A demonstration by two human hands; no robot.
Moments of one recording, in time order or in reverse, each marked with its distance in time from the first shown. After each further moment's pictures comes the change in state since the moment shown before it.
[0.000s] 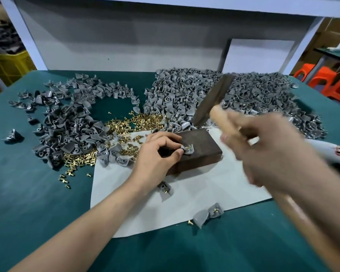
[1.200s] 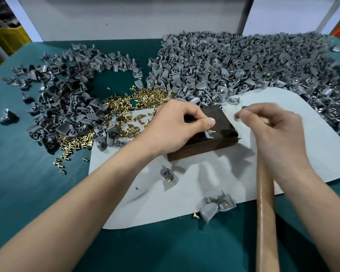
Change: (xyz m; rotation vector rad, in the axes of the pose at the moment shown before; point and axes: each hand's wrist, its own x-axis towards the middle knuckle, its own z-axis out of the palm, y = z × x) left_hand 0.035 0.034 0.006 0.159 -0.338 -0.025; right_hand 0.035 0.077 0.055 0.471 0.358 0.149
